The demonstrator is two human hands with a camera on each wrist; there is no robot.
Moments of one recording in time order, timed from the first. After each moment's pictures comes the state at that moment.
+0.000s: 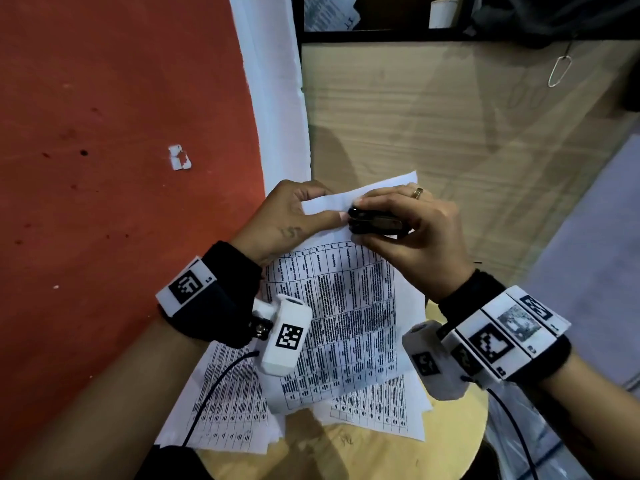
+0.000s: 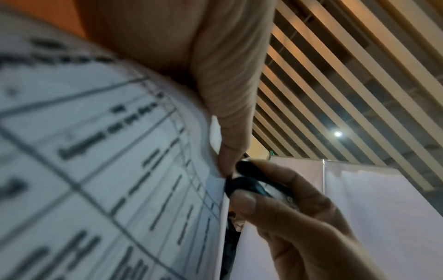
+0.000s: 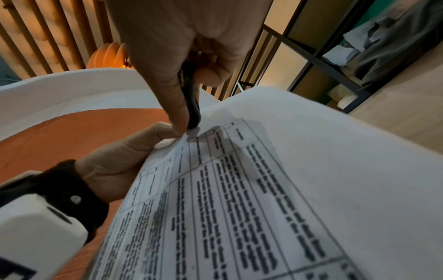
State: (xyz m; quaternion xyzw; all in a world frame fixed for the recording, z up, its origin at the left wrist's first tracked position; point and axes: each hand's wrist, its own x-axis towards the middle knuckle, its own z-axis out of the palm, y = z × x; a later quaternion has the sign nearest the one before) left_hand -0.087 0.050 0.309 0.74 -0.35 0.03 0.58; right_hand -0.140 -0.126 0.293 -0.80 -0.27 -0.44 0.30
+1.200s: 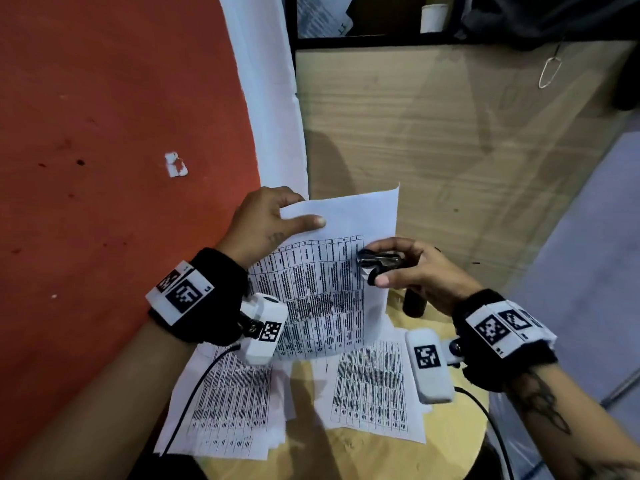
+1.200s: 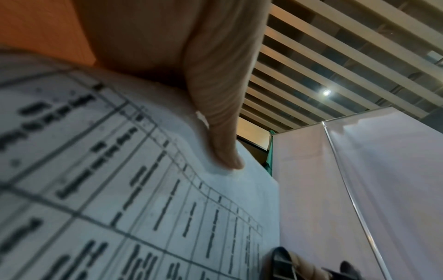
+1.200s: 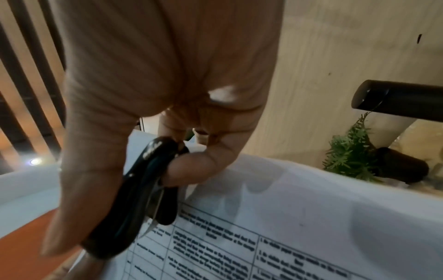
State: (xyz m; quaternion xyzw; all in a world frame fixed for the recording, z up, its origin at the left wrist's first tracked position) left_hand -0.057 0.066 0.294 0.82 -0.29 0.15 0.48; right_hand -0.131 -0.167 0.253 -0.69 -0.12 0.03 0.72
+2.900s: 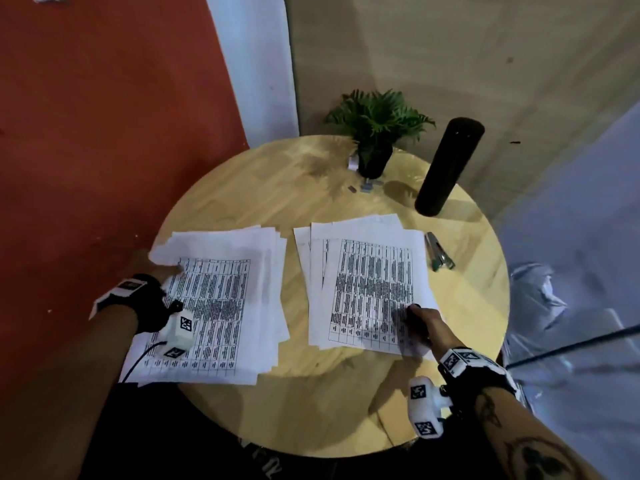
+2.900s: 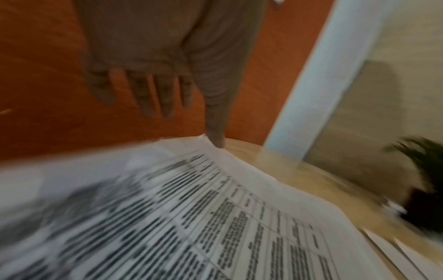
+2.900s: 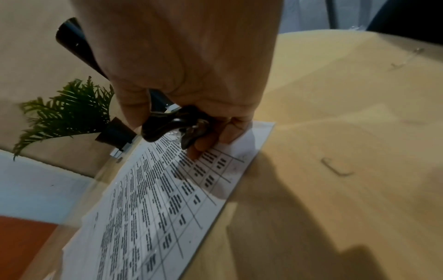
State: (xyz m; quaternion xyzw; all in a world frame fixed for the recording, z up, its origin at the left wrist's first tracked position) left_hand 0.104 0.245 -0.073 0.91 0.24 -0.09 0.33; right_hand -0.114 -0.227 -0.094 -0.66 0.36 0.09 0.66
